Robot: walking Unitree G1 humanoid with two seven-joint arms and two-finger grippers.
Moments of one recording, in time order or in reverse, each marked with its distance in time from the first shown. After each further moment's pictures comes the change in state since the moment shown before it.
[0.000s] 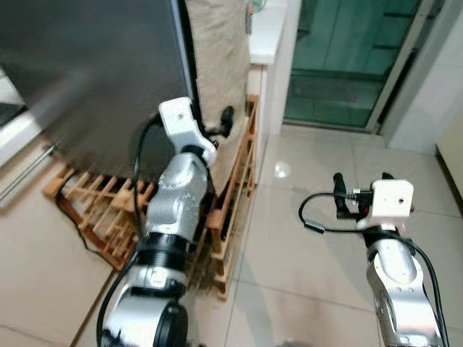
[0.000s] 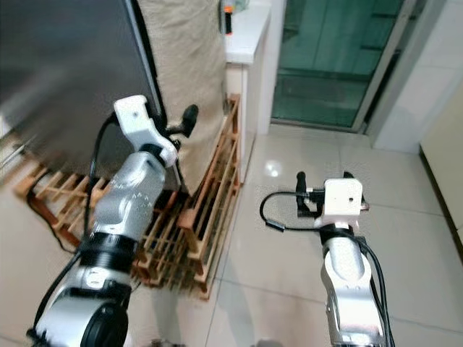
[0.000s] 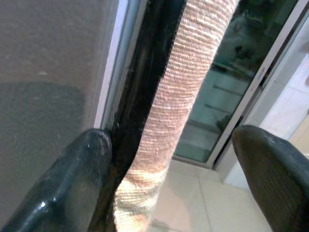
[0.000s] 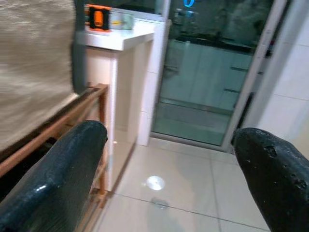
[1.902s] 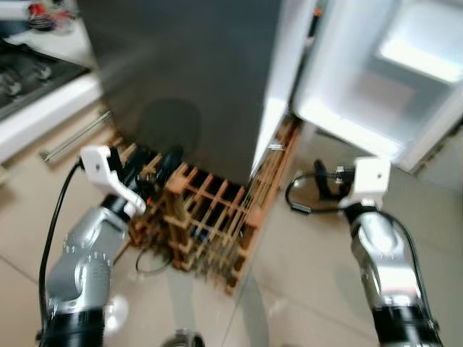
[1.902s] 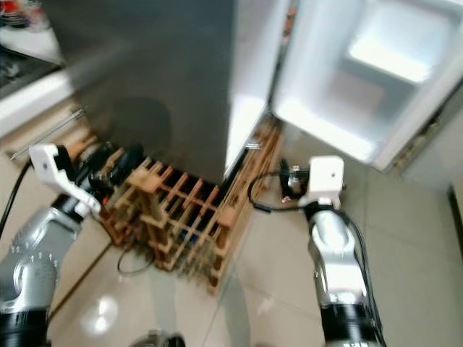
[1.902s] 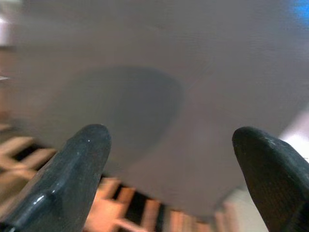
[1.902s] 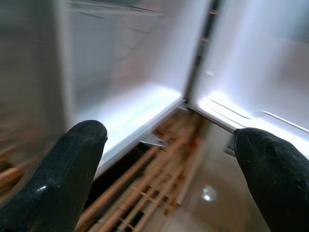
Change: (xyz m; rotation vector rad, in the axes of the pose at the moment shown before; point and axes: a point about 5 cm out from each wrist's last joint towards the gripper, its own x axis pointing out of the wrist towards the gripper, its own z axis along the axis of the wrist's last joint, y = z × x) left arm -0.105 0.095 0.010 0.073 0.003 0.043; right arm 0.045 0.026 0.004 0.086 0.046 0.157
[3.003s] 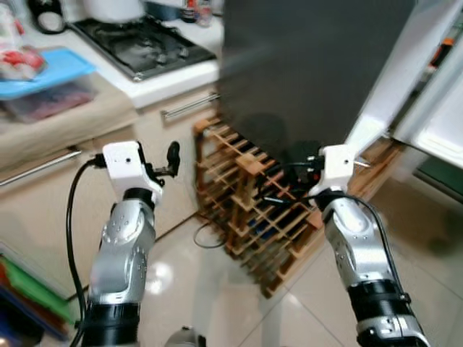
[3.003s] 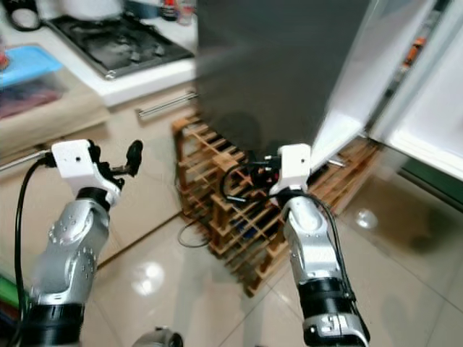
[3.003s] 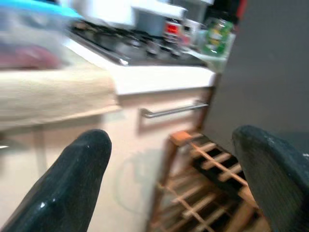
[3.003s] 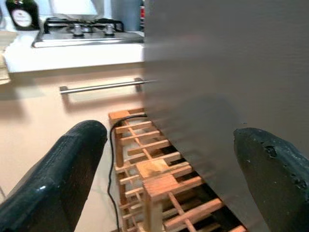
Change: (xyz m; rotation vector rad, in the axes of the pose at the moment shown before) left arm 0.018 -0.017 -0.004 0.123 -0.038 0.216; right arm 0.019 0.029 0.006 0.091 -0.044 0.133
